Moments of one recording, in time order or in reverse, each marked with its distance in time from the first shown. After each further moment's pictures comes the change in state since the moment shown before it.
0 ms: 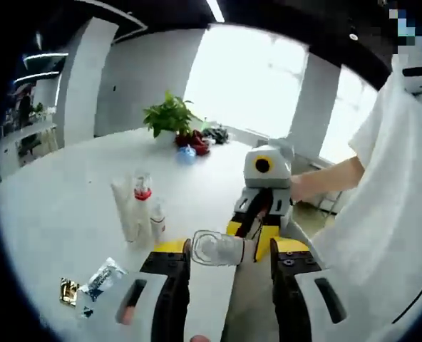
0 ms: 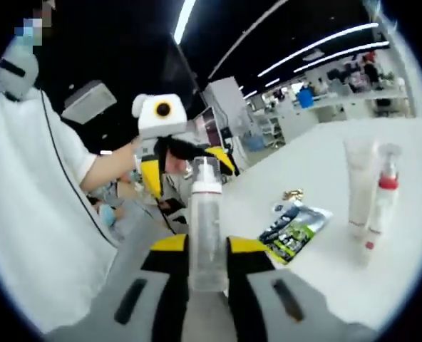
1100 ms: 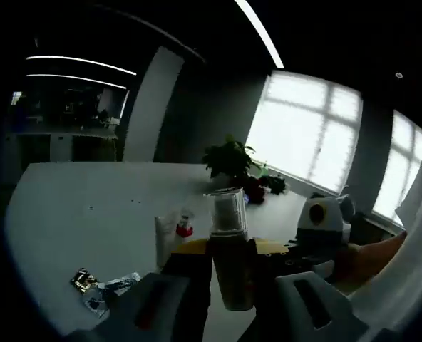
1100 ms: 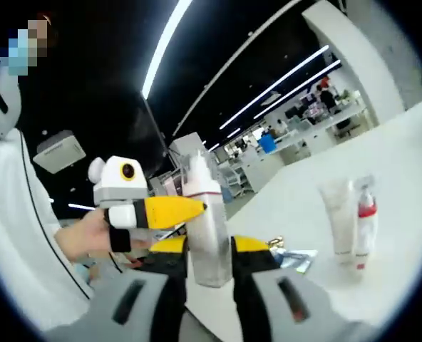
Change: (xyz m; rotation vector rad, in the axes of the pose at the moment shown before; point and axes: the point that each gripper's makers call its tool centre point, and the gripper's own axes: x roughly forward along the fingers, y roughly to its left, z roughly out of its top) left arm 0.005 0.018 0.056 -0.046 -0.237 0.445; right arm 0.016 -0.001 0.065 -0.119 -0.210 -0.295
